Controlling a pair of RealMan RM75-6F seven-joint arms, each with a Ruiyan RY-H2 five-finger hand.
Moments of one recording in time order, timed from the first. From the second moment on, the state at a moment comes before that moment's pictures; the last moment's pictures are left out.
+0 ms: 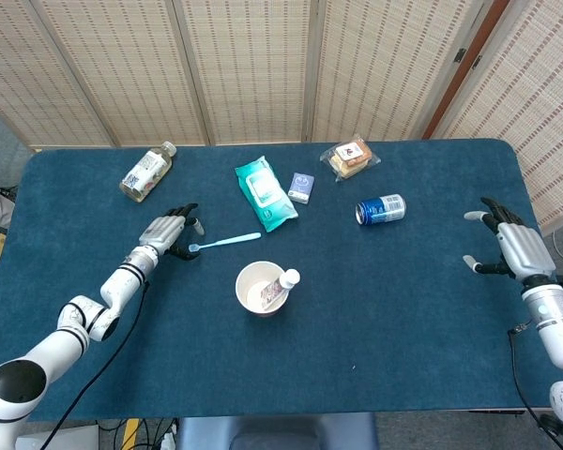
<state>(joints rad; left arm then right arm) -0.97 -1.73 -0.10 -0.59 1.40 0.51 -0.68 0.45 -1.02 0.20 -1.49 -1.17 0.90 0.25</state>
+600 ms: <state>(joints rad) -0.98 -1.78 -0.11 -0.53 1.38 0.47 -0.62 0.44 -1.02 0.19 -1.48 -1.16 0.90 0.26</state>
